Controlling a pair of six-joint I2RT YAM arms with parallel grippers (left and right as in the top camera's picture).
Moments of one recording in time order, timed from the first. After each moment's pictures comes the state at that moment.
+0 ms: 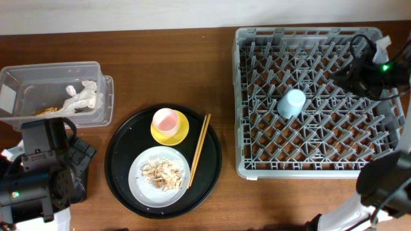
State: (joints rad) left arm 0.19 1.02 1.31 -1.43 -0.31 -0.76; right arm -0.44 1.86 1.97 -1.48 -0.67 0.10
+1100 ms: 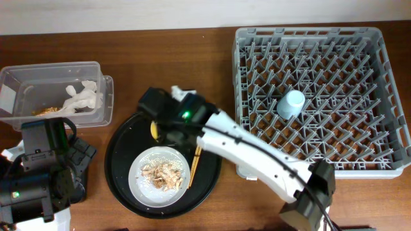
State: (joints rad) left arm 0.19 1.02 1.31 -1.43 -0.31 -0.77; right arm 0.92 1.98 2.00 -1.37 0.21 0.86
